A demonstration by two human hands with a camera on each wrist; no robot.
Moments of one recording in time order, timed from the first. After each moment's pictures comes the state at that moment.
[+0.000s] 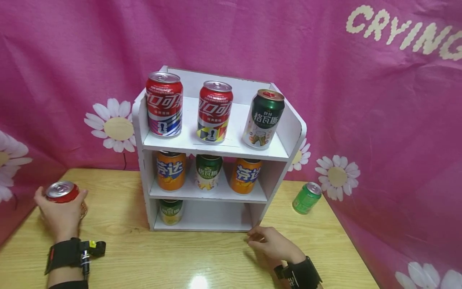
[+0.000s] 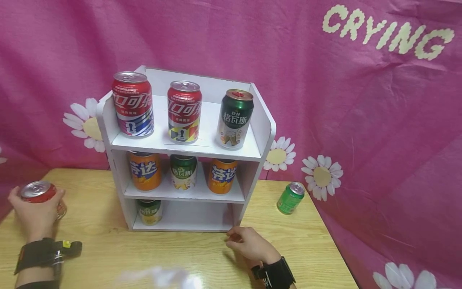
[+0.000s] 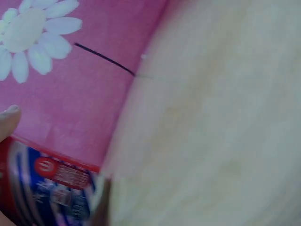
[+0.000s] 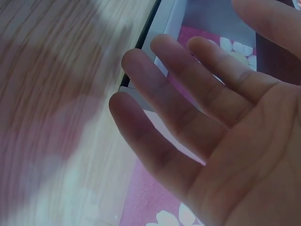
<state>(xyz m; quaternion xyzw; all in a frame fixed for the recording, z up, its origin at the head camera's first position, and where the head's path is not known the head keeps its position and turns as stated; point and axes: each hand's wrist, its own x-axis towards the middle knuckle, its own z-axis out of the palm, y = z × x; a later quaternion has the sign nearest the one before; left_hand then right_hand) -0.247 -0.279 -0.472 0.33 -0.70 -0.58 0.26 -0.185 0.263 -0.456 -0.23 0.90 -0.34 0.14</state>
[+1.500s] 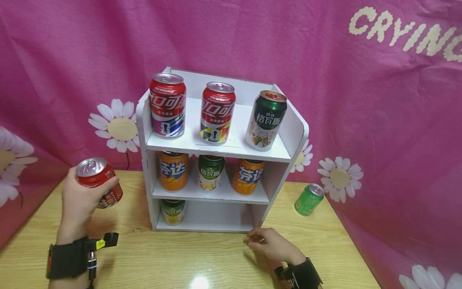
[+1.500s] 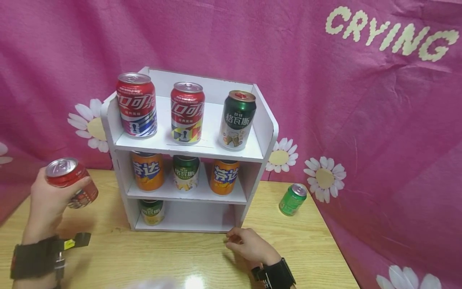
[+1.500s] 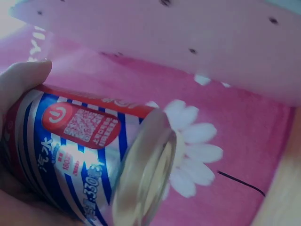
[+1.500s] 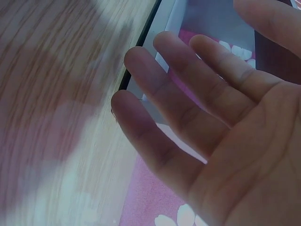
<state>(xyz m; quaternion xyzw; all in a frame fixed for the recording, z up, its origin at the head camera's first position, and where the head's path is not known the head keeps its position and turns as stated) -0.212 -0.216 -0.370 0.13 -0.77 -0.59 0.22 -0.185 0.257 -0.456 -0.25 0.90 -0.34 0.13</state>
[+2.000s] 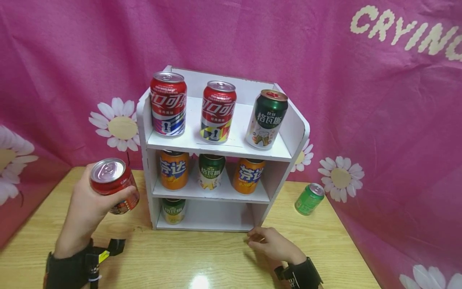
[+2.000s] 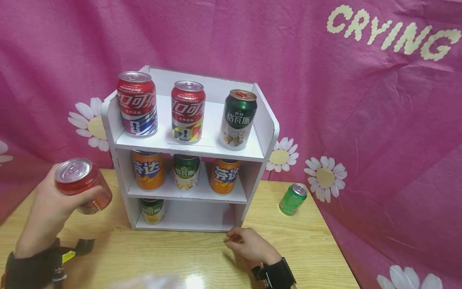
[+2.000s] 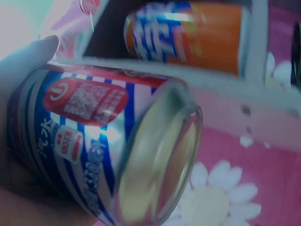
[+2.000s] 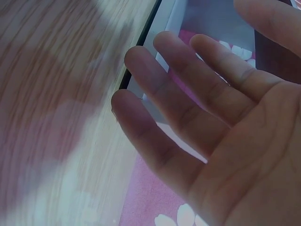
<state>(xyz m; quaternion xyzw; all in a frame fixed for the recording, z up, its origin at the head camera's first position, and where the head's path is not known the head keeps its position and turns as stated) -0.175 -0.184 -0.340 -0.03 -0.80 -0.56 0.20 -0.187 0.259 -0.458 -0.25 0.90 -0.34 0.13</state>
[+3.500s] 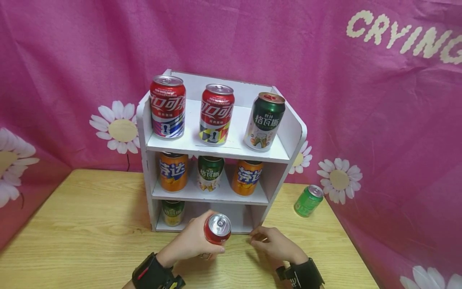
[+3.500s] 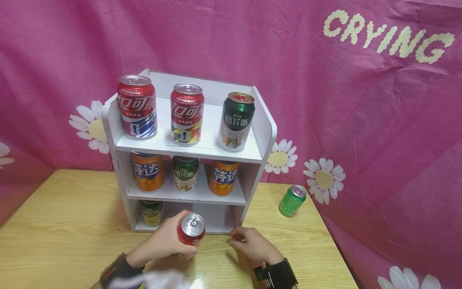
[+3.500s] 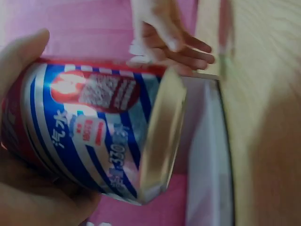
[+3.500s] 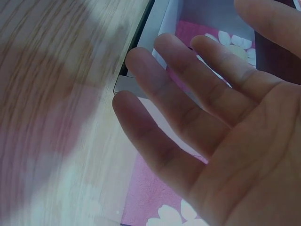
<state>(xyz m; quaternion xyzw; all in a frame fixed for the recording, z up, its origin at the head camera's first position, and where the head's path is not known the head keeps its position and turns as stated) -0.184 -0.024 -0.428 -0.28 -0.76 -0.58 -0.09 -0.187 0.267 -0.455 -0.24 0.90 -0.35 0.13</state>
